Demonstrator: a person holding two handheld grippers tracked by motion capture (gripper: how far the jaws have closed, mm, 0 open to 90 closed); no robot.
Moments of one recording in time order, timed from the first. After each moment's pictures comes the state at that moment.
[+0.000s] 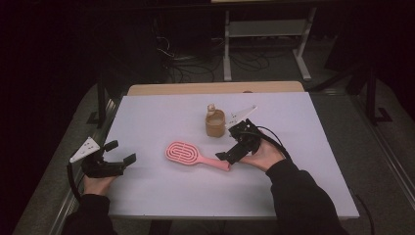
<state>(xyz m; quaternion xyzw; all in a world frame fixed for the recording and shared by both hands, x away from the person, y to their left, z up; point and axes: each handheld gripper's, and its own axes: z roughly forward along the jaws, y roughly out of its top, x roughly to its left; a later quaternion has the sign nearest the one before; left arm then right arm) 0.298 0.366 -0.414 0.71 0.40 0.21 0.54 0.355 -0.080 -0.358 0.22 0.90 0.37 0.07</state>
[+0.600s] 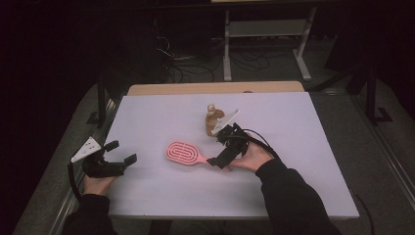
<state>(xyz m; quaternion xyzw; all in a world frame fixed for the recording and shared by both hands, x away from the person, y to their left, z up) 0.299 0.364 -0.415 0.71 0.40 0.21 0.54 0.358 -0.049 -0.373 0.19 0.92 0.34 0.05</state>
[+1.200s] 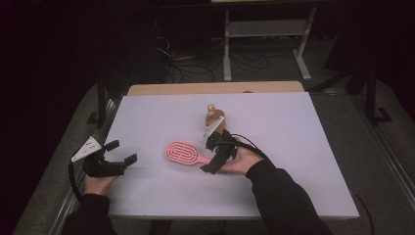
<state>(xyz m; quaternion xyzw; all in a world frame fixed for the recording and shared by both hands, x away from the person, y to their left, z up) 0.301 0.364 -0.415 0.72 0.40 0.20 0.54 0.362 -0.019 -0.399 0.17 0.94 0.30 0.03</state>
